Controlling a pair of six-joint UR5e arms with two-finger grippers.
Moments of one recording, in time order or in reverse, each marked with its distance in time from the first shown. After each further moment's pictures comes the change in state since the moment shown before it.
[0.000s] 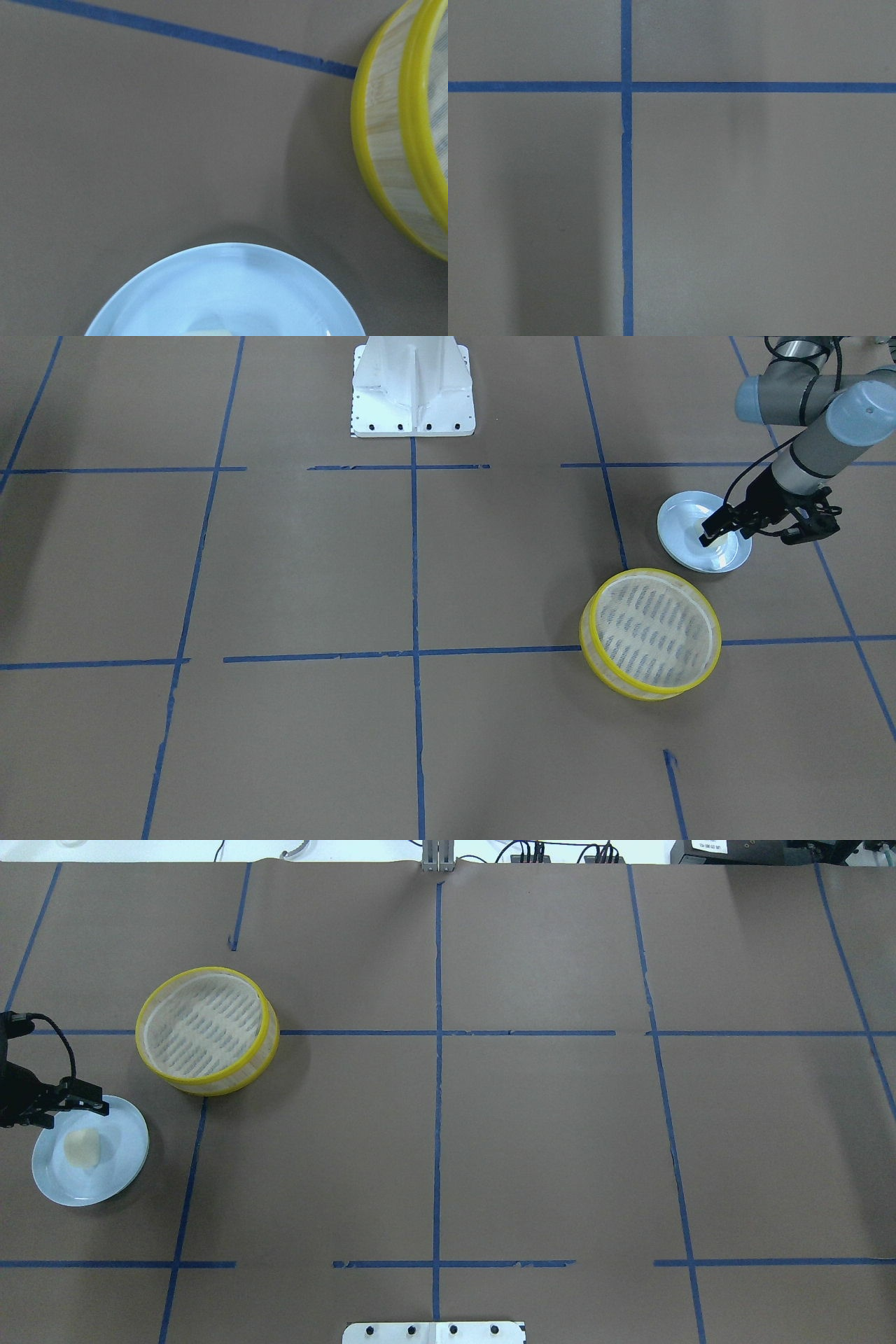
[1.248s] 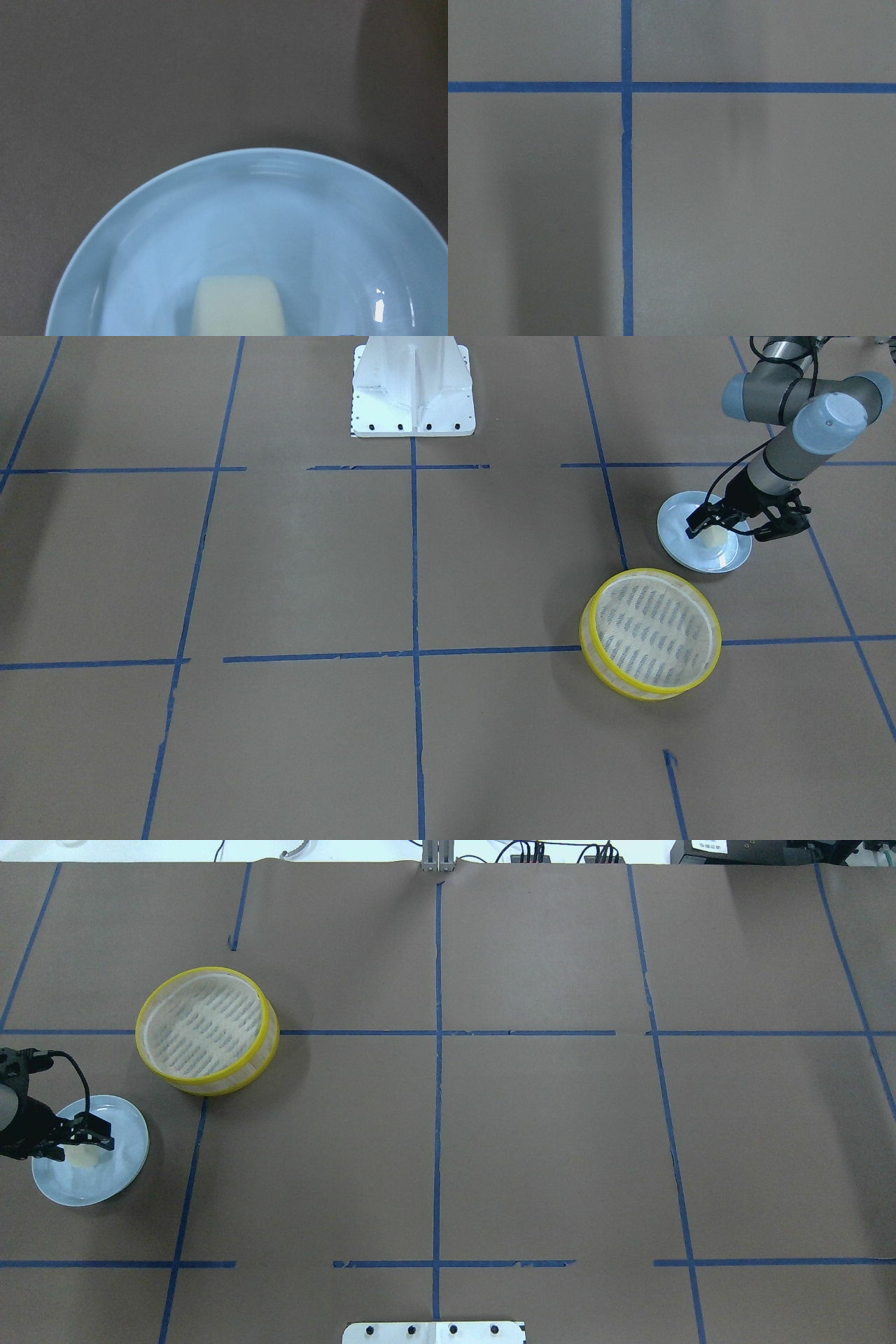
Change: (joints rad) left arm 0.078 0.031 0.016 0.001 0.013 -0.034; right arm 0.000 0.000 0.000 0.001 0.000 0.000
